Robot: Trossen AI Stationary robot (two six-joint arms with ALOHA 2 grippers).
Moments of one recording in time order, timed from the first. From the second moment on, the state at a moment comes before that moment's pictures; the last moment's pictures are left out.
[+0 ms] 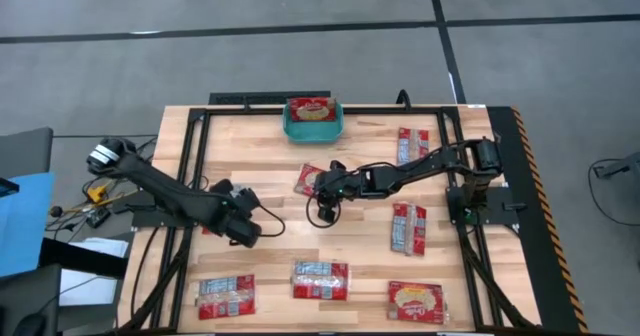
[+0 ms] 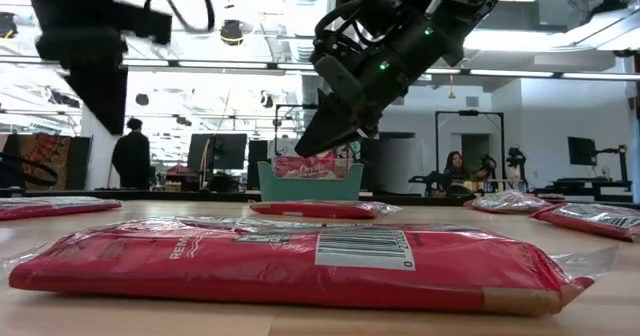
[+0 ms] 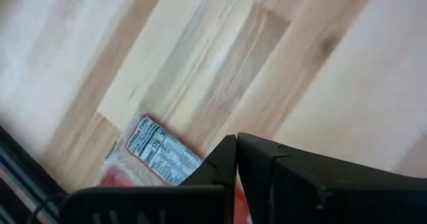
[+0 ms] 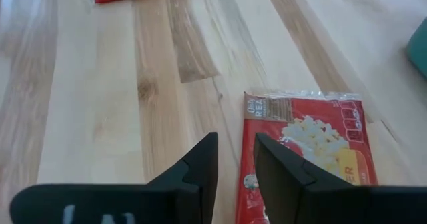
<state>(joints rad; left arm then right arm) -0.44 1.36 0.92 -1.02 -0.50 -0.99 0.01 1.85 1.08 0.10 0.17 0.19</state>
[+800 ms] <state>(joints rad) -0.45 1.63 0.78 -1.05 -0.33 -1.43 0.00 1.85 1.06 0.15 0.17 0.16</state>
